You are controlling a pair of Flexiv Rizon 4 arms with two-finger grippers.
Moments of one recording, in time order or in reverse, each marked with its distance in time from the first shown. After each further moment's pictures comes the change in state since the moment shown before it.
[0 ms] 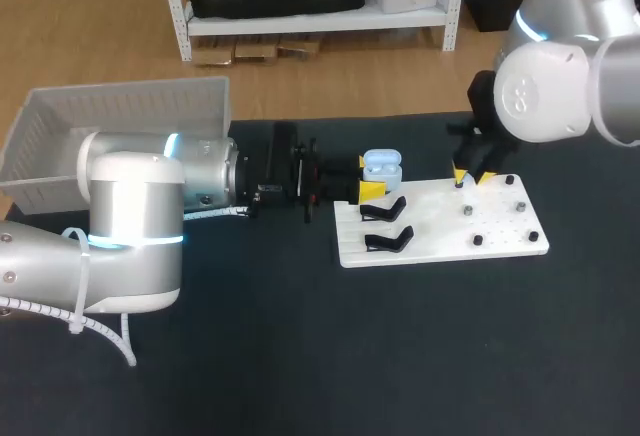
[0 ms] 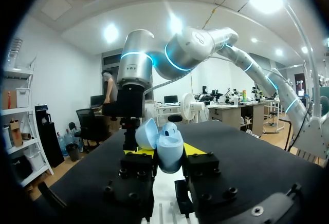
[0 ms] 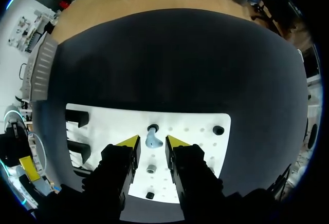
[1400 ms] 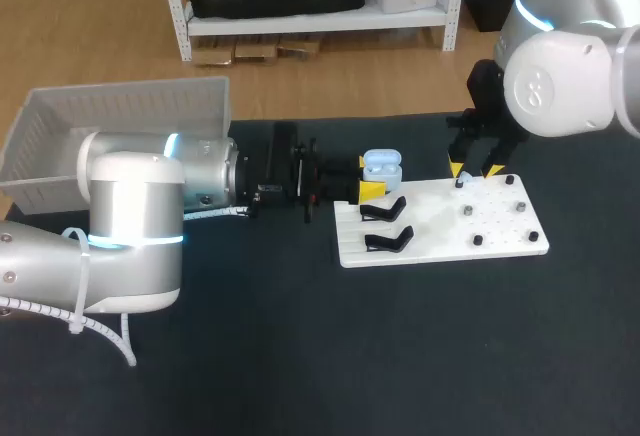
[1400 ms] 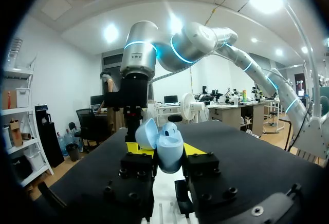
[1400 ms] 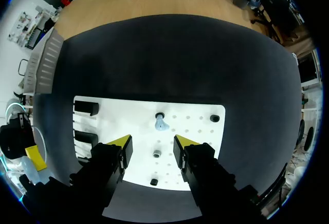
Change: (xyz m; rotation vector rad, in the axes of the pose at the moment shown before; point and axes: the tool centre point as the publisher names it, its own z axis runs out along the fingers) left arm 0.000 0.000 0.000 0.000 0.000 0.000; right arm 0.011 0.009 -0.023 0.023 0.008 -0.028
